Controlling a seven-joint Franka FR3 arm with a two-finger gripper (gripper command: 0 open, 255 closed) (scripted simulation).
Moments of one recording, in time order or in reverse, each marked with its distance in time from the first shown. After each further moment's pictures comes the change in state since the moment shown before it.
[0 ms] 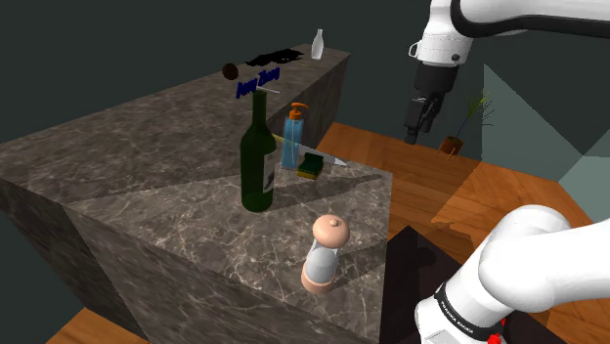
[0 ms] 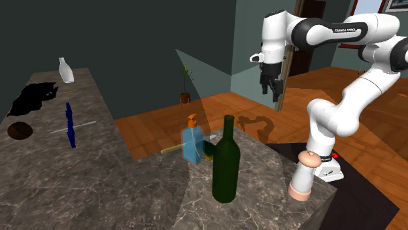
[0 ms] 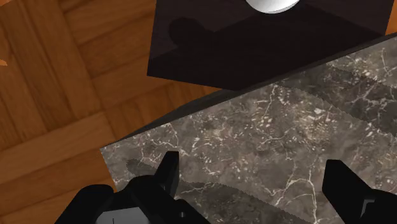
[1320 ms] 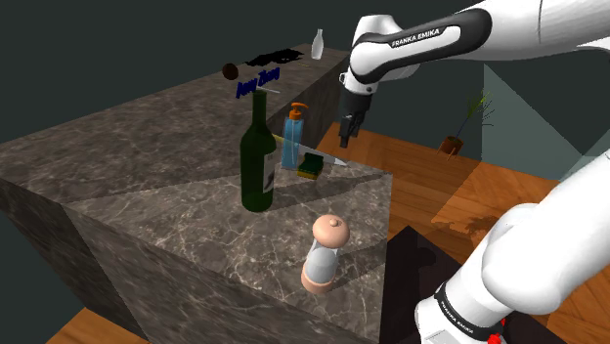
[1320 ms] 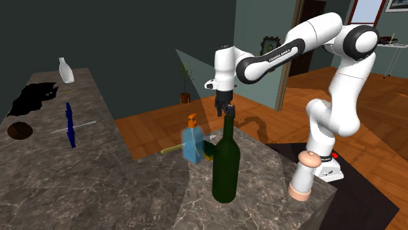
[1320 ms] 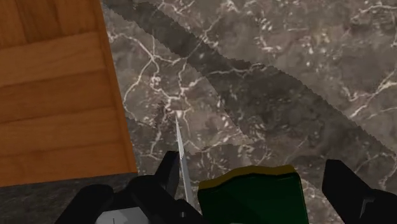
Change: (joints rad) arm 0.067 0.591 -0.112 0.166 0.034 0.506 -0.261
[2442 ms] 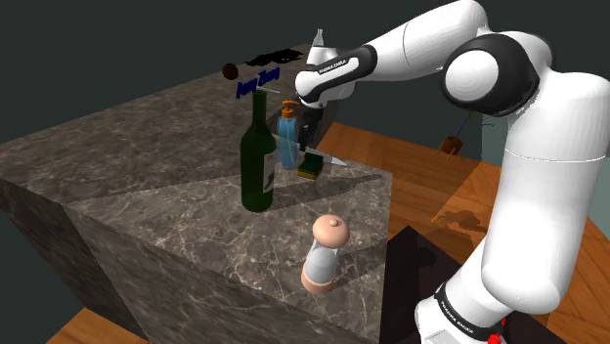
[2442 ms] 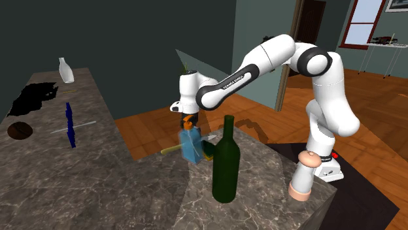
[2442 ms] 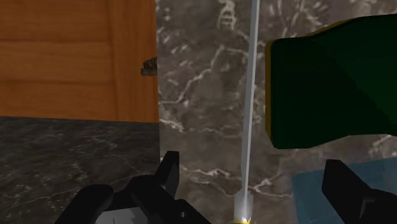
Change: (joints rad) arm -0.005 0.547 0.028 0.431 0.139 0.167 -0.216
